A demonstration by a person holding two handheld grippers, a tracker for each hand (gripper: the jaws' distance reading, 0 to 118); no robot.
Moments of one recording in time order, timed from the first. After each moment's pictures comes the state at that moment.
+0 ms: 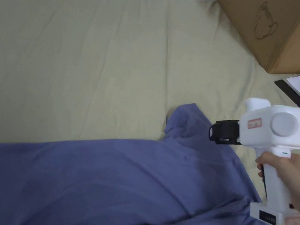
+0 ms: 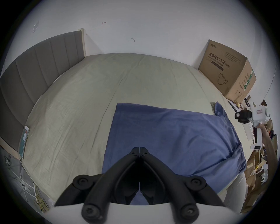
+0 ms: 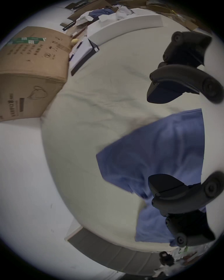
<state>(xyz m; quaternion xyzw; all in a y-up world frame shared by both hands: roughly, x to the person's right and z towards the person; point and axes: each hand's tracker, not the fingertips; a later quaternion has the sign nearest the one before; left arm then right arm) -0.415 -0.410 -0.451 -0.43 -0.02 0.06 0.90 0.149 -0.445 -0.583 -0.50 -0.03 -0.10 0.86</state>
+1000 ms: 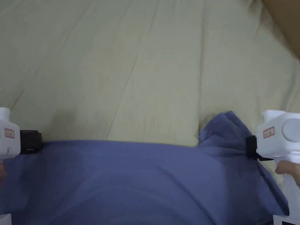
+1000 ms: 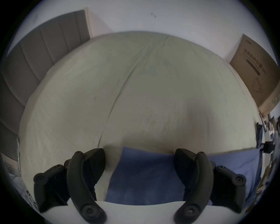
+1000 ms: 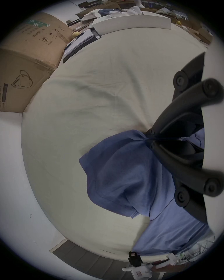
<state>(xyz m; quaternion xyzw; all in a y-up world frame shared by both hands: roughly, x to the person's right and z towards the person) -0.408 -0.487 -0.640 -0.50 0.07 0.04 0.86 0.129 -0.472 -0.614 -0.55 -0.04 -0.04 0.83</state>
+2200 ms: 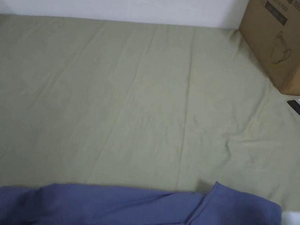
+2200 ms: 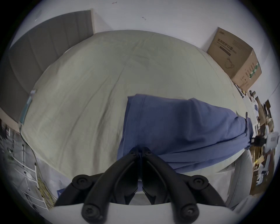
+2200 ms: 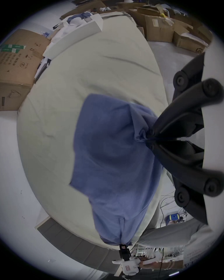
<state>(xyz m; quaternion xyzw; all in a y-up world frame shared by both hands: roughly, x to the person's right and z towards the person) -0.462 -0.466 -0.346 -0.51 0.00 0.08 0.86 0.128 -0.463 -0.314 -0.57 0.03 -0.06 0.82</state>
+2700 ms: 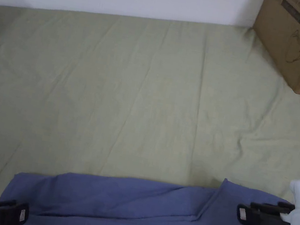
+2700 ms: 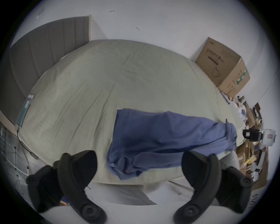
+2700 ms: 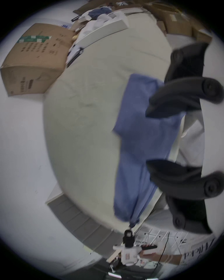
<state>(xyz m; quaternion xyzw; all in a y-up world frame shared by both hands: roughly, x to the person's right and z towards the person) -0.473 -0.408 -0.329 -0.47 -0.06 0.13 0.87 0.065 -0.367 -0.315 -0.43 0.13 -0.07 0.89</state>
